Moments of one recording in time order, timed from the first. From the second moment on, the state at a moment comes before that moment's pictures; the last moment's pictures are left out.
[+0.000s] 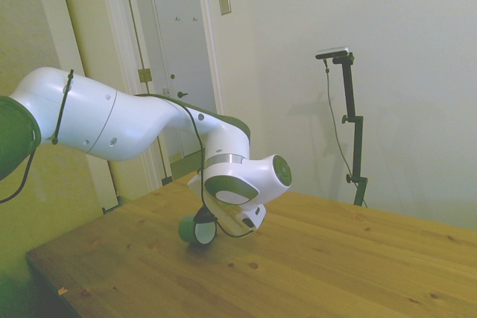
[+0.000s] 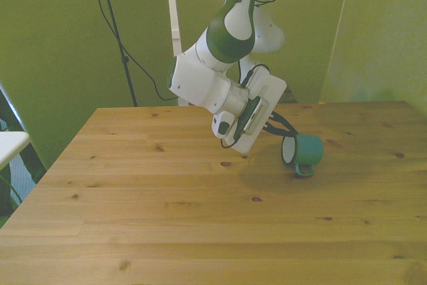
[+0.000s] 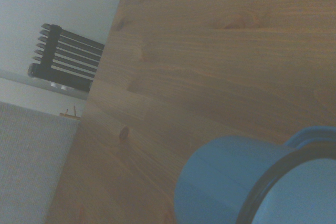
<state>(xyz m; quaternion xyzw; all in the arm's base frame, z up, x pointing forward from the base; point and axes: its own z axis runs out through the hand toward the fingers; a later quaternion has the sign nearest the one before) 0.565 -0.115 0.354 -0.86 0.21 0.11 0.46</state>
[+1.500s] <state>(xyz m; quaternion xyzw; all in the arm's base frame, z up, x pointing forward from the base) 0.547 -0.018 0.455 -0.93 0.29 -0.06 0.23</state>
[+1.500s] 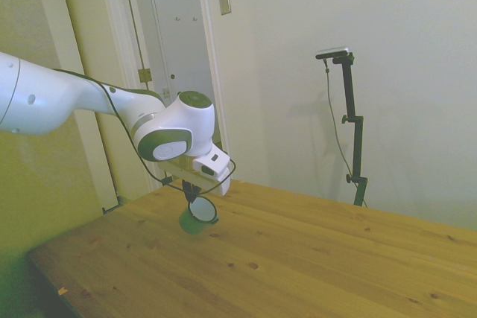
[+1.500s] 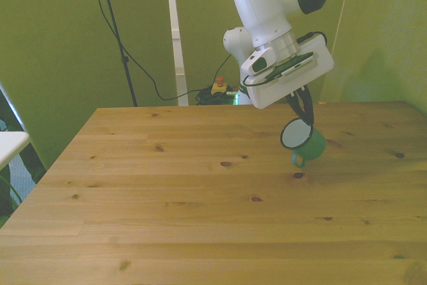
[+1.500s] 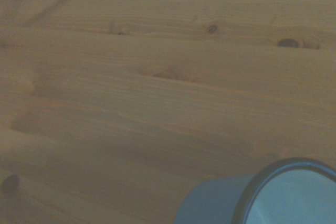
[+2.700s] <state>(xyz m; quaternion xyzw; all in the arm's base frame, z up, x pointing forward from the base) 0.582 0.041 0.427 -0.91 0.39 -0.17 -0.05</state>
